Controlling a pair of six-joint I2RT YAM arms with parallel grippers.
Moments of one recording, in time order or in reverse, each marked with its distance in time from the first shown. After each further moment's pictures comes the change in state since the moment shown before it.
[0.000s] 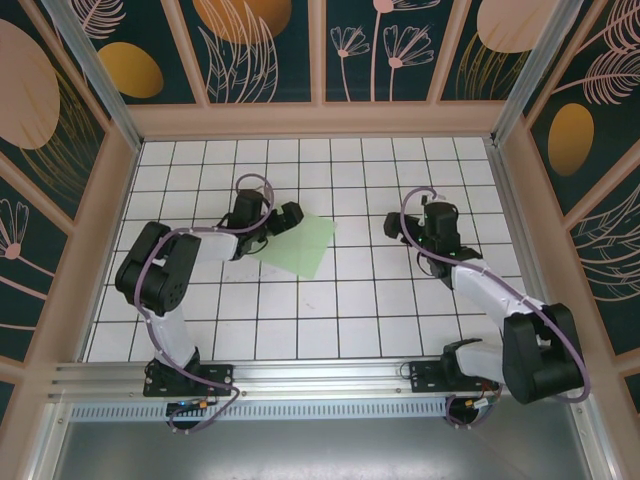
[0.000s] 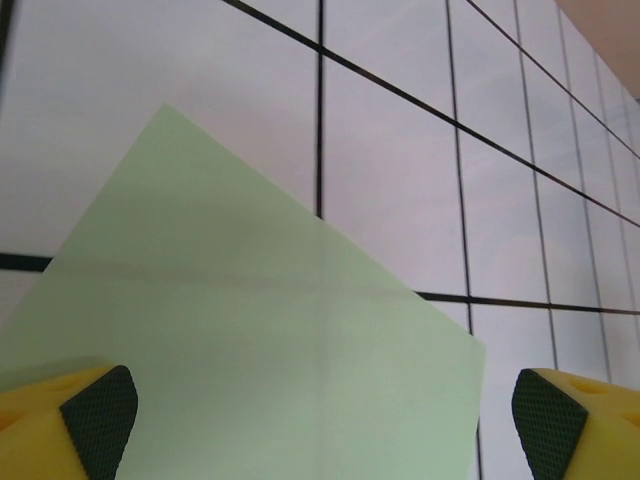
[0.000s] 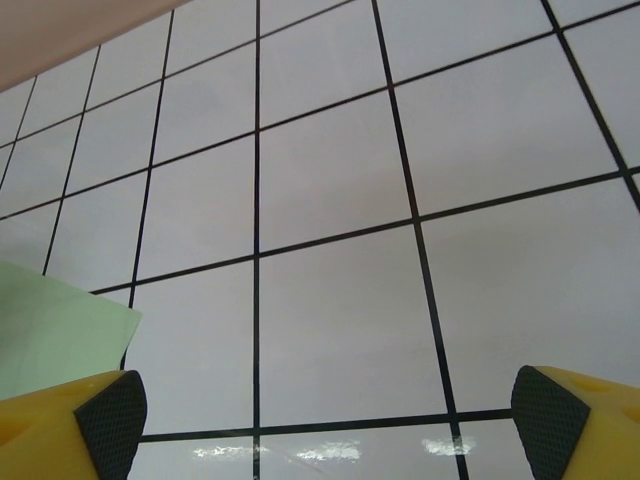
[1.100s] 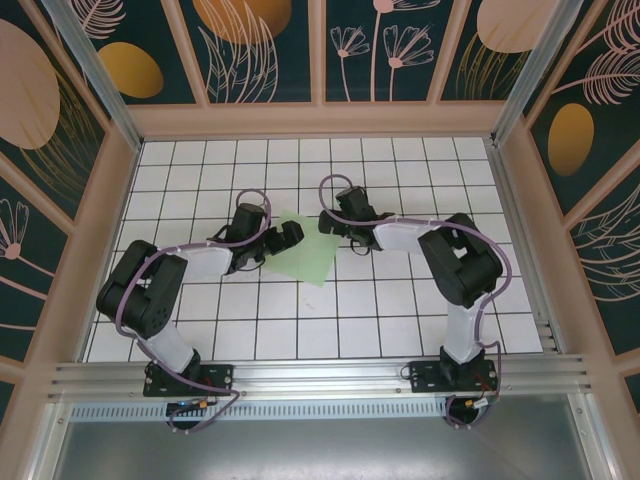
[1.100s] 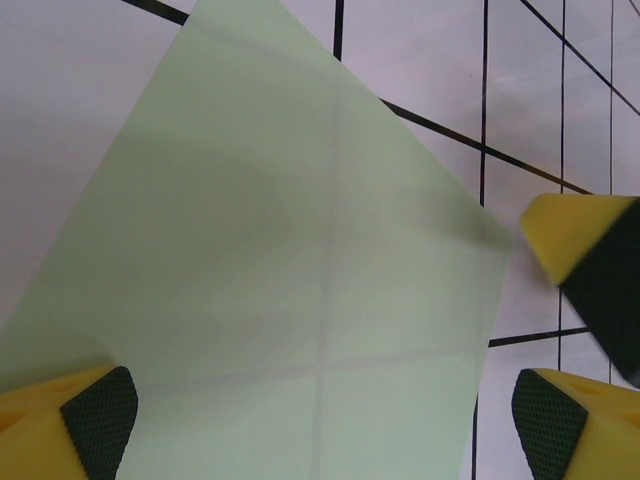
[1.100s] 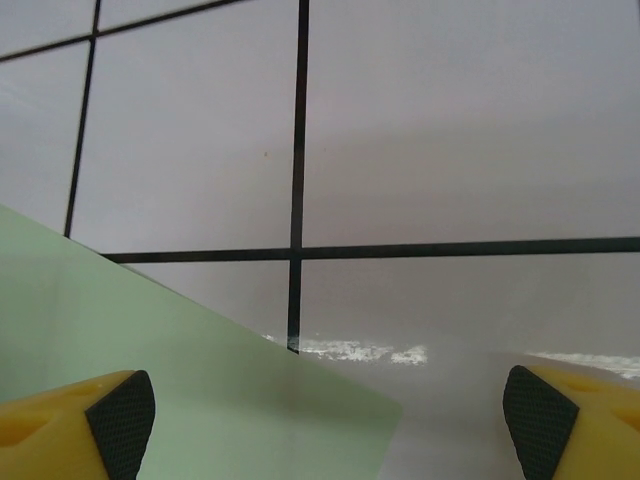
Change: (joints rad) left arm -0.044 -0.167 -0.119 -0.169 0.031 -0.028; right arm 0.346 0.685 0.504 -0.049 0.111 0.138
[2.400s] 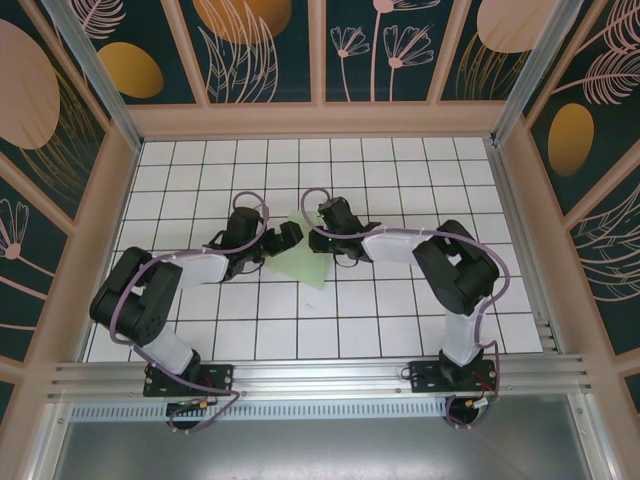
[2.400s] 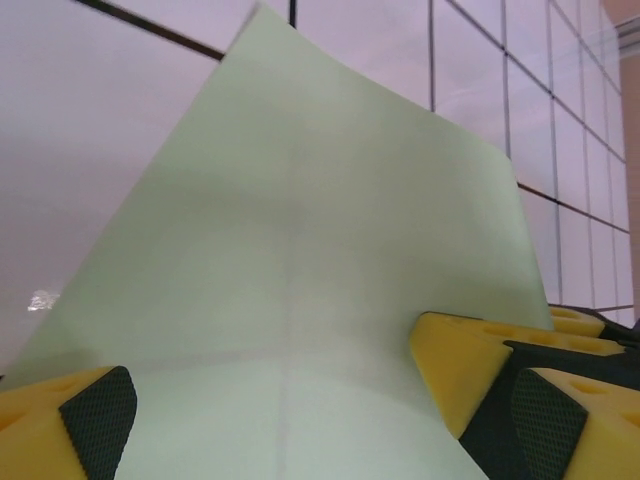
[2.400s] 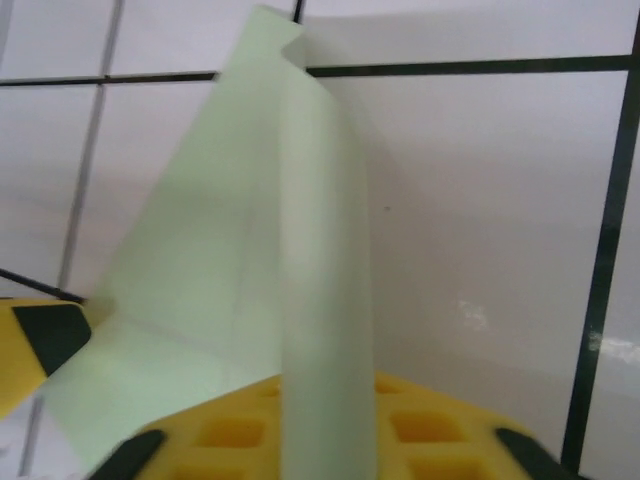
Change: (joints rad) left arm 0.000 -0.073 -0.067 0.086 0.025 -0.021; right arm 0.120 -0.047 -0.029 0.017 -0.181 0.024
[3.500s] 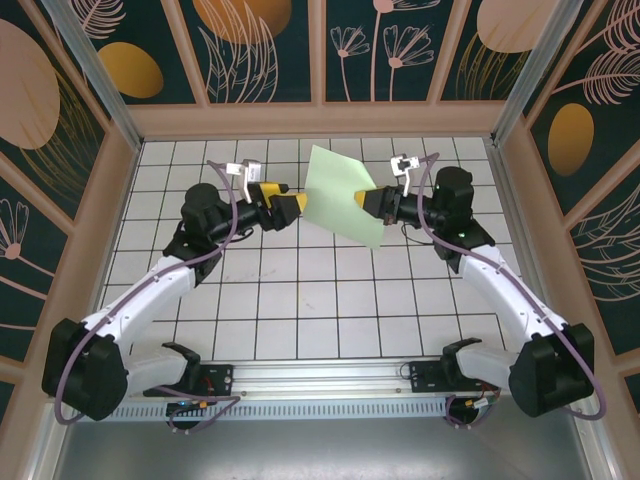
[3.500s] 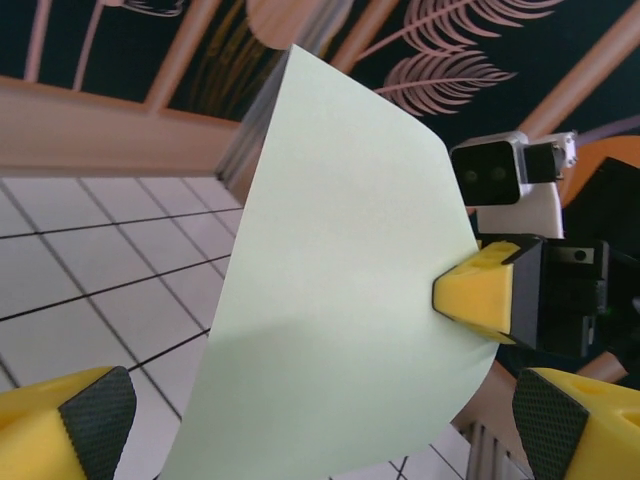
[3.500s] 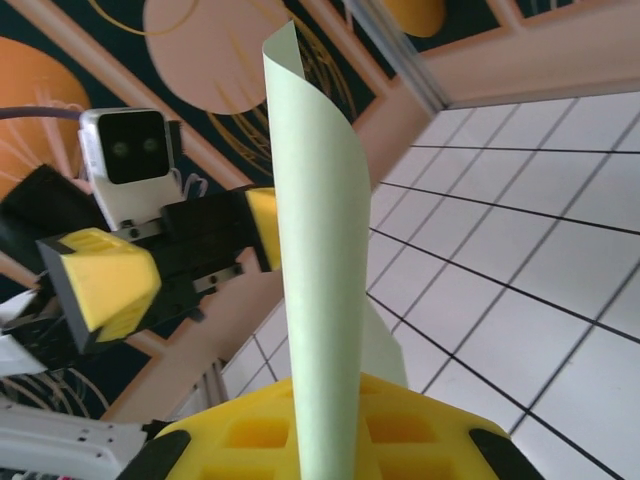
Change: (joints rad) left arm 0.008 -0.398 0.129 0.148 0.357 0.221; right arm -0.415 -0.719 -0.185 0.134 -0.806 -0.047
